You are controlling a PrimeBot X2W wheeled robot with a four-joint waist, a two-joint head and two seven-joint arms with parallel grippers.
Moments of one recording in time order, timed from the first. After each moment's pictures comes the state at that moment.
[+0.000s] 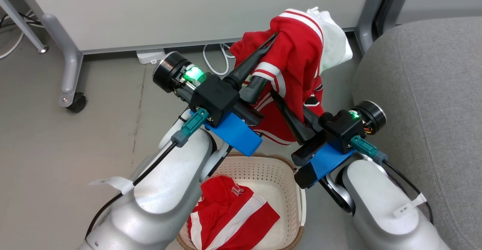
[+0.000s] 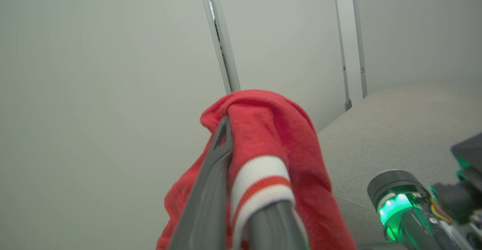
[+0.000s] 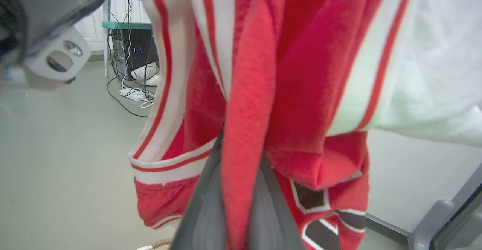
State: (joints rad) left arm -0.73 0.09 -0.66 0.35 -0.26 -0.13 -0.26; right arm -0.57 -0.12 0.49 0.42 0.15 0.13 -0.26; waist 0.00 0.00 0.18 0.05
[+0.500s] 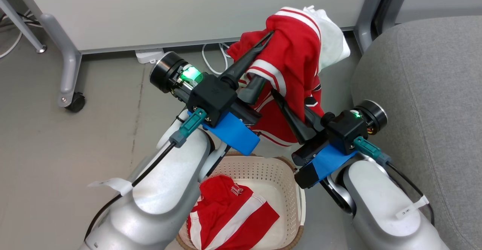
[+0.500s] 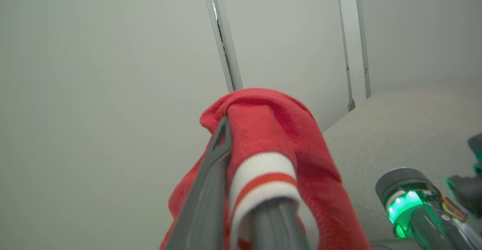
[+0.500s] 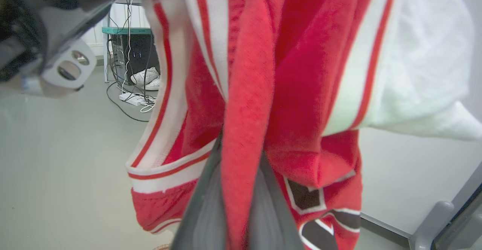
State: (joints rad) left arm -0.72 0.09 -0.64 0.35 -0.24 -0.13 -0.26; right arm -0.55 -0.12 0.48 0.39 0.15 0.13 -0.26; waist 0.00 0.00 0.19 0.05
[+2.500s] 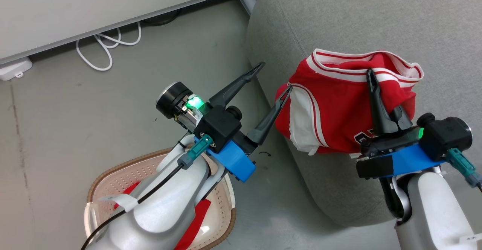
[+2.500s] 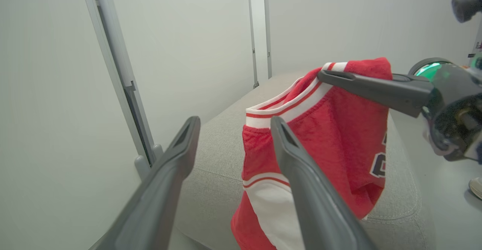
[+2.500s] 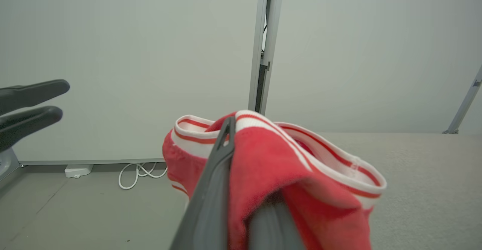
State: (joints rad) left arm -0.66 0.15 -0.74 0.37 -0.26 -0.13 -0.26; right arm -0.36 -0.08 0.06 0.17 0.09 0.13 -0.26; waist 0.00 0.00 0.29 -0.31
